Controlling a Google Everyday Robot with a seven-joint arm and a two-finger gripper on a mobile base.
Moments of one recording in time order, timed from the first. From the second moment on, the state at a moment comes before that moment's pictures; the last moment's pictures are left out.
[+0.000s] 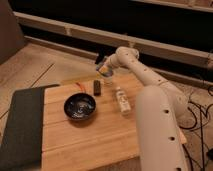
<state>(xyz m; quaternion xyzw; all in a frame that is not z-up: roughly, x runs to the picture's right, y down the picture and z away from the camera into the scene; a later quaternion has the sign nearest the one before) 0.006 -0.146 0.978 -0.13 -0.23 0.32 0.91</state>
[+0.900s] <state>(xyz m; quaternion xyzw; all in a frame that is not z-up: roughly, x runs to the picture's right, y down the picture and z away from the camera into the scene) 0.011 -0.137 0.979 -0.14 -0.22 0.33 0.91</state>
